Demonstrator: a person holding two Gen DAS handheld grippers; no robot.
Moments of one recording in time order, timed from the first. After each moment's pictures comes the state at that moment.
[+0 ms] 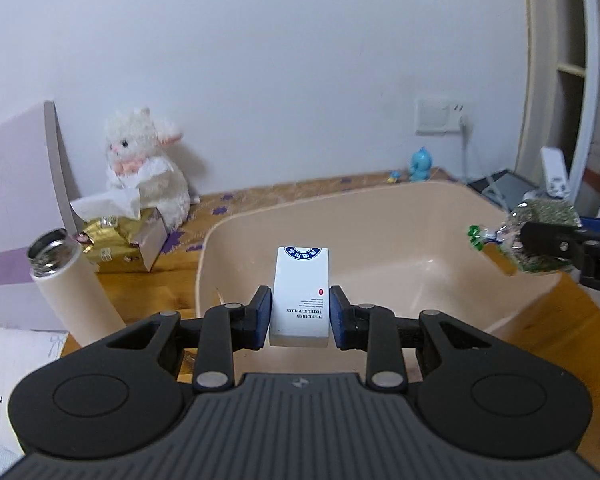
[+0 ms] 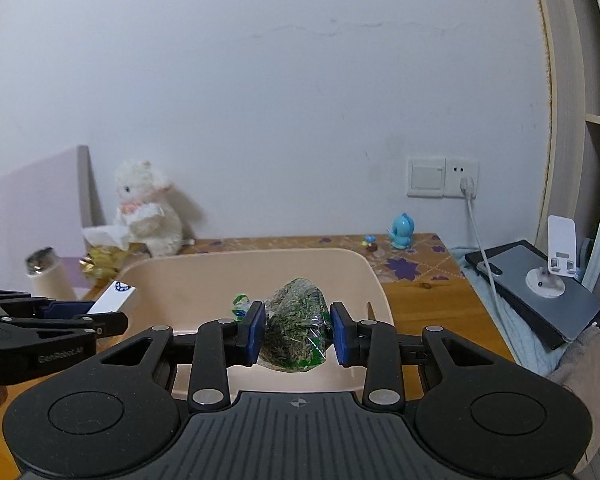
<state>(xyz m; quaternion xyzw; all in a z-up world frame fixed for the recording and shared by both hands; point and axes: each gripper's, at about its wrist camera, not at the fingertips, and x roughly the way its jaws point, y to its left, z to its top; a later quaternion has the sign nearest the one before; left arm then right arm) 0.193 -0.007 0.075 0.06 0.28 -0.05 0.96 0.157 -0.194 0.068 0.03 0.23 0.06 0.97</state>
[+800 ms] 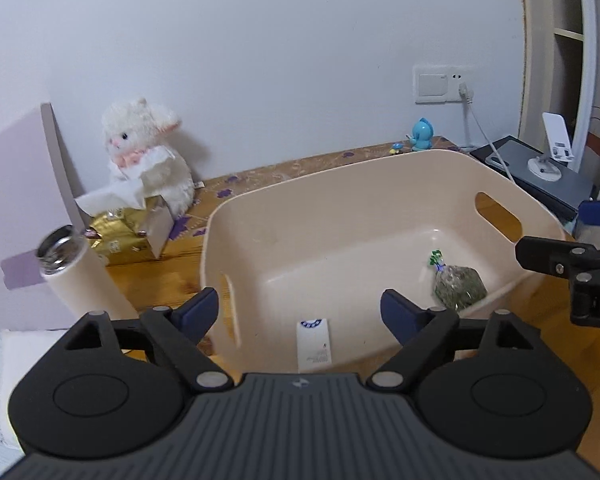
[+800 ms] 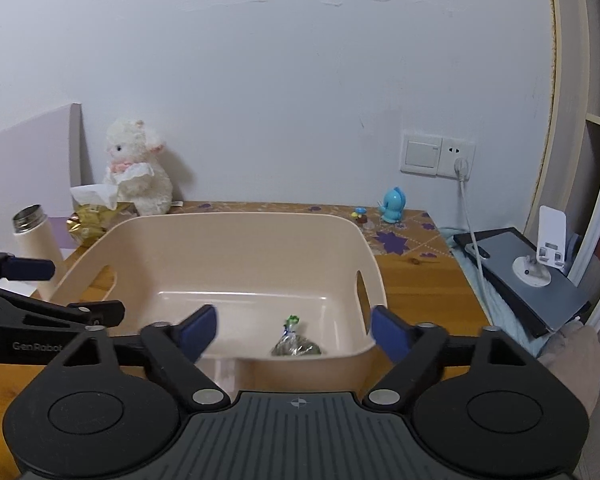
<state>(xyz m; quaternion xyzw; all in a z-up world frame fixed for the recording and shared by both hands) 0.174 -0.002 0.079 0.10 0.30 -0.05 0.95 0.142 -0.186 0.063 0.00 0.27 0.05 0.96</state>
